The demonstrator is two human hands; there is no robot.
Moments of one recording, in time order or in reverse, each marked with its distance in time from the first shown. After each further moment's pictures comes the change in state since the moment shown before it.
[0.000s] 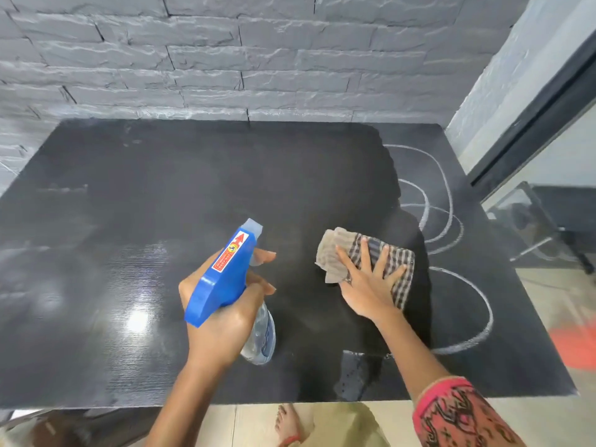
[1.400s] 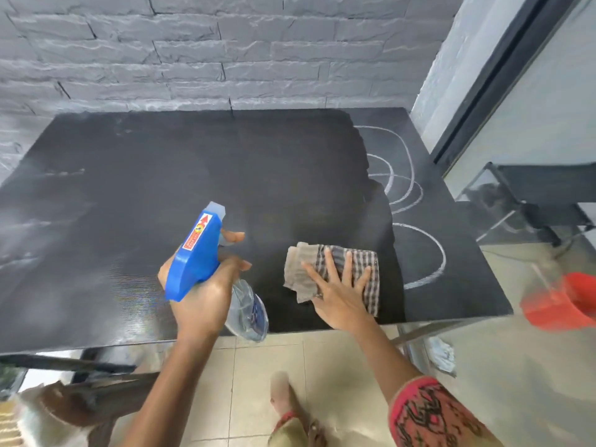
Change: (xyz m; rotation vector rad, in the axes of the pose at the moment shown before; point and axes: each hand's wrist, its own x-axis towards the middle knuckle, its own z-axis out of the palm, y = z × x) left_hand -0.056 -0.005 -0.008 0.005 0.004 -0.139; right_hand -0.112 -0.007 0.038 -0.004 -0.010 -0.152
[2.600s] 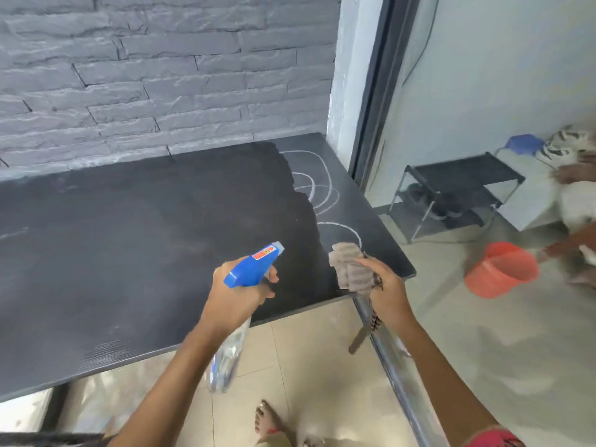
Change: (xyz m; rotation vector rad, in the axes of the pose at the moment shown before) left_hand -0.085 0.011 0.074 0.145 -0.503 0.113; right_hand -0.163 0.119 -0.060 1.095 0.631 0.193
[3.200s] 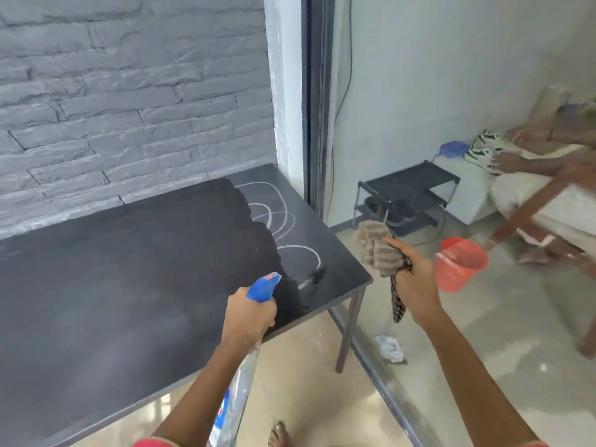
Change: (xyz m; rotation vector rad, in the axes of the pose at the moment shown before) left_hand 0.024 -0.002 0.077 0.158 -0.005 -0.182; right_hand -0.012 -0.041 -0.102 0.148 0.384 -0.016
